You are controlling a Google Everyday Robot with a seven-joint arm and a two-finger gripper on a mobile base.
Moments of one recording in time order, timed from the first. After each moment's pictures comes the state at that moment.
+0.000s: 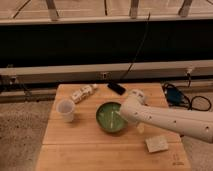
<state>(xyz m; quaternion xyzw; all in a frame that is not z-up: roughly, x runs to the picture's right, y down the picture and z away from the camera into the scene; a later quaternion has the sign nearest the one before) 0.153 0.183 0.810 -0.25 -0.03 -0.37 0.89</state>
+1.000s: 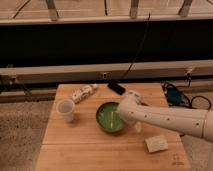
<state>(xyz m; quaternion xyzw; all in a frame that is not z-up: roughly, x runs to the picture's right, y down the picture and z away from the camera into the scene) 0.145 0.188 0.838 -0.25 -0.04 -0.38 0.89</state>
